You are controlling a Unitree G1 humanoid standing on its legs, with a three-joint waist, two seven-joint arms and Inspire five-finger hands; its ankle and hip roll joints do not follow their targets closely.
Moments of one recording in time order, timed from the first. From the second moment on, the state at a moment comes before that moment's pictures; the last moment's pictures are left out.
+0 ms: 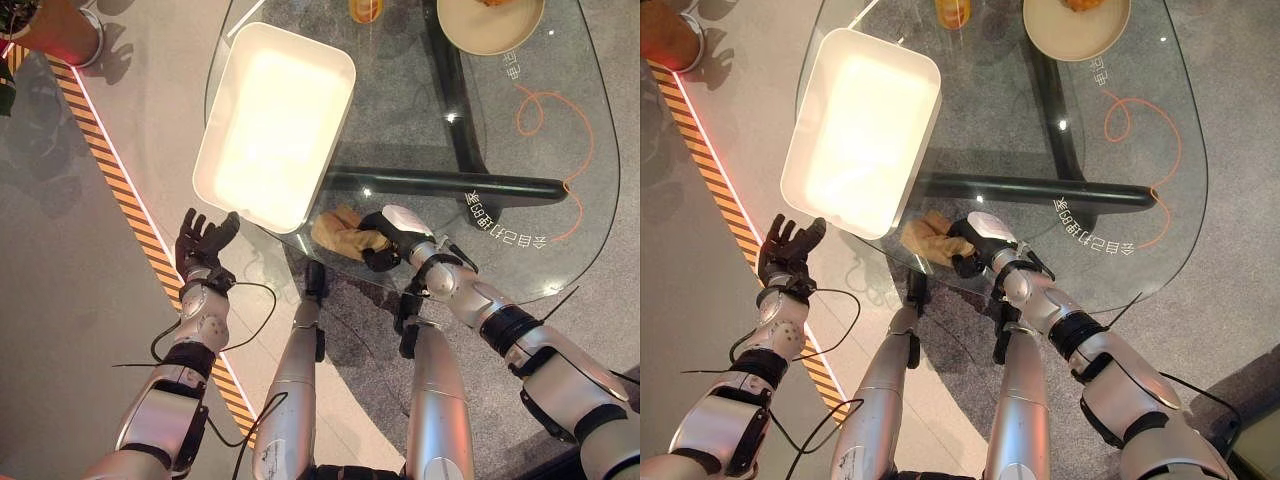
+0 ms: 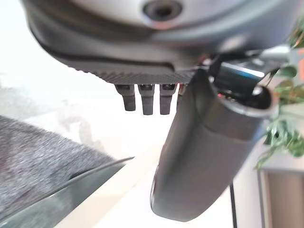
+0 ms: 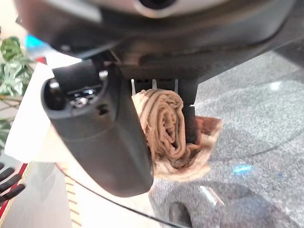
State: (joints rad) left arm -0.65 0.38 -0.13 0.92 -1.04 -0.32 0.34; right arm -0.83 -0.50 0.79 0.72 -0.14 -0.05 -0.22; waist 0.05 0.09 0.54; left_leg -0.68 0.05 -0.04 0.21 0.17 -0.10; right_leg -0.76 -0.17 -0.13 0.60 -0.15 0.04
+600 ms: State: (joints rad) left arm -0.54 0.39 -0.01 0.80 -0.99 -0.50 0.54; right arm -0.69 -0.49 0.43 0.59 -0.03 -0.02 -0.61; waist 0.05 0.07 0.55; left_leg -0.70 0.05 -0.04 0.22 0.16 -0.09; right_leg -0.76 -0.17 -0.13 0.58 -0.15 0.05
